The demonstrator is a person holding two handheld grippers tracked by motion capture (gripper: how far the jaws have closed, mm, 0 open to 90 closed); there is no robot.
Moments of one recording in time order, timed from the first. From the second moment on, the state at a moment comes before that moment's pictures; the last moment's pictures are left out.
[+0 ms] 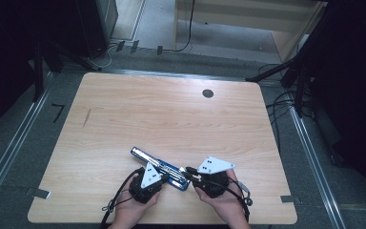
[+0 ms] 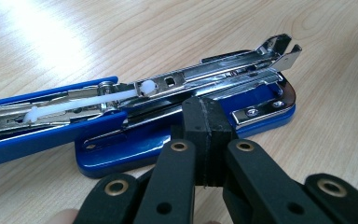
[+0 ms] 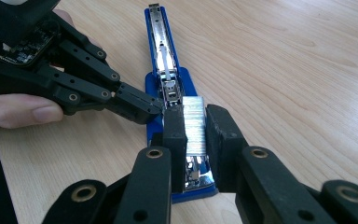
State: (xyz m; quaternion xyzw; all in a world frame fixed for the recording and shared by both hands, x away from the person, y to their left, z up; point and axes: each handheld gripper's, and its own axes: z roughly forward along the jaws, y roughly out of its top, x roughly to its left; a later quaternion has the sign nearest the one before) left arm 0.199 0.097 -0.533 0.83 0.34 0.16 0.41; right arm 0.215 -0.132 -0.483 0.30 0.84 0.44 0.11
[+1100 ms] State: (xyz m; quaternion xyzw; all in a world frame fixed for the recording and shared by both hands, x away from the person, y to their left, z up) left arm 0.199 0.097 -0.534 0.83 0.34 0.16 0.41; right arm 0.228 -0.106 -0.488 0.28 0.88 0.37 0.09
